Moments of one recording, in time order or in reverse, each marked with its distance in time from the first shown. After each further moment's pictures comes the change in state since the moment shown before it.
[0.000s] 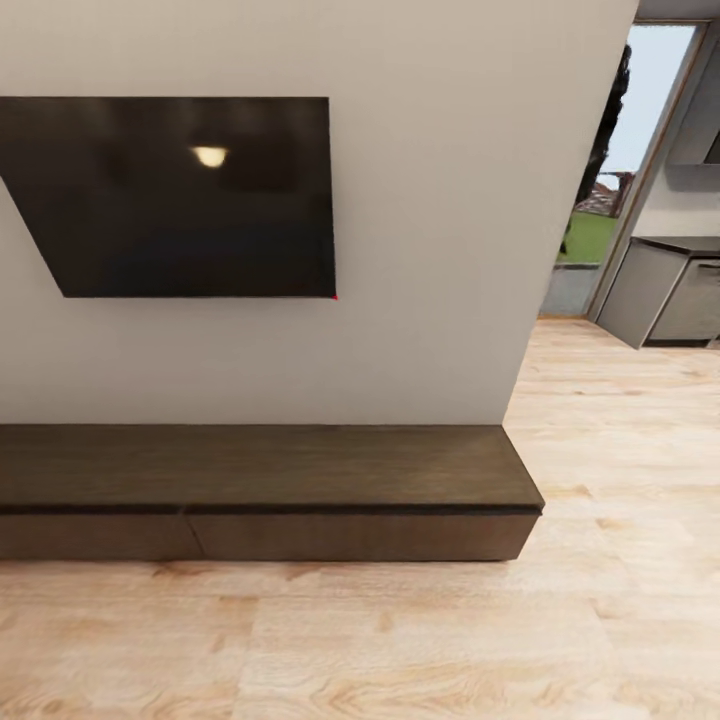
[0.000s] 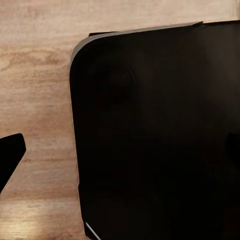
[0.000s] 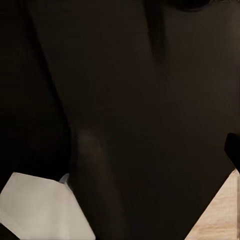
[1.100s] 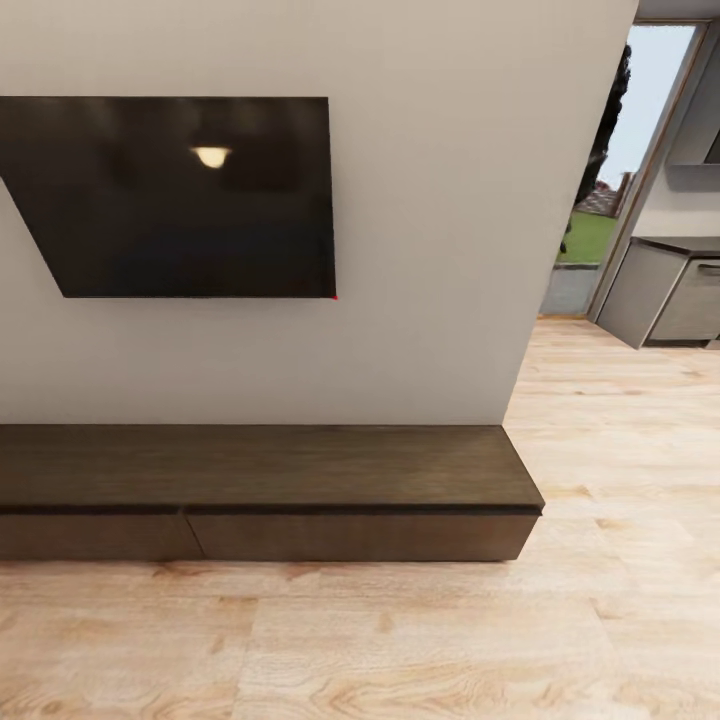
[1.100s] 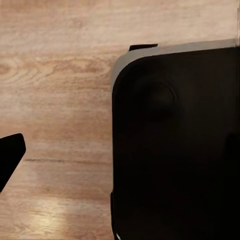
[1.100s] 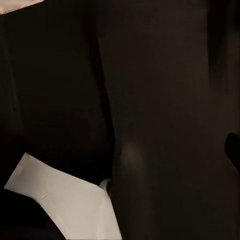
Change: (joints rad) left arm -0.031 -0.021 0.000 0.005 -0.001 0.015 0.178; right arm -0.015 -0.015 0.024 -0.001 0.023 -0.008 0.185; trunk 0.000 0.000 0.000
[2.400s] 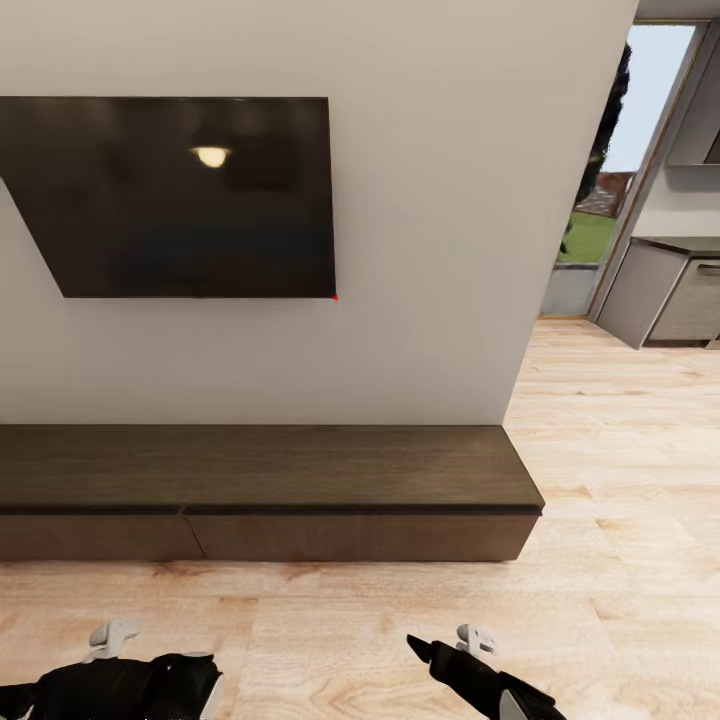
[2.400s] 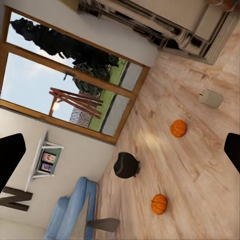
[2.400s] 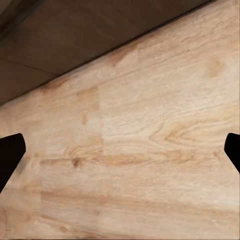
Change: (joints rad) left arm -0.154 -0.019 -0.003 -1.062 0.010 0.970 1.398; right arm -0.416 -0.007 -0.158 -0.347 -0.066 0.272 0.282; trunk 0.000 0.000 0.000
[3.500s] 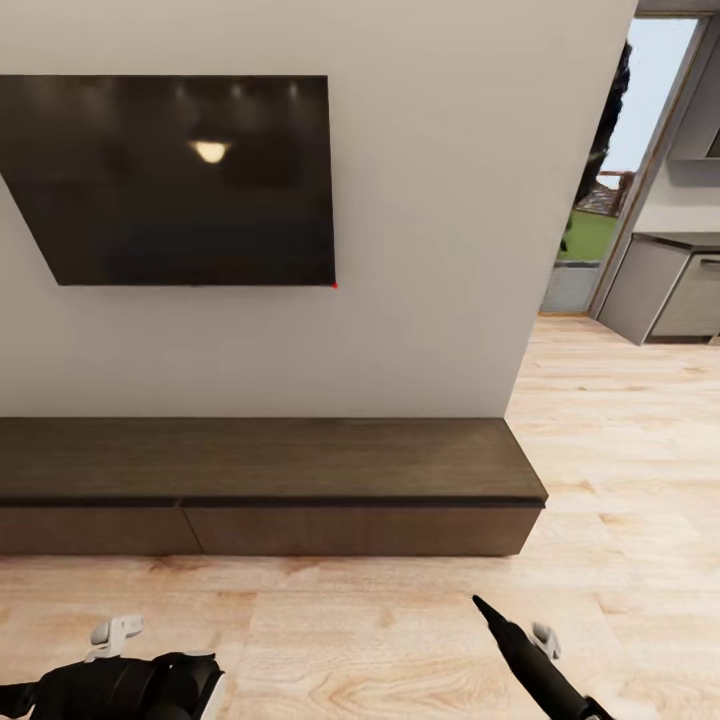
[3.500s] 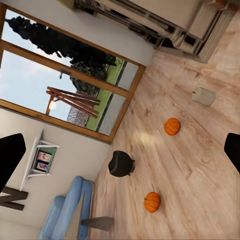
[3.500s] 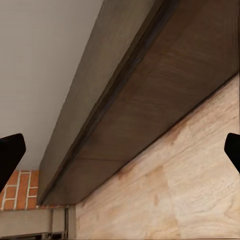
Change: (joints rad) left arm 0.005 -0.006 -0.003 -0.019 0.001 0.006 0.000; right arm 0.009 -0.141 -0.390 0.083 -0.155 0.009 0.463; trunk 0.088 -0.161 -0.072
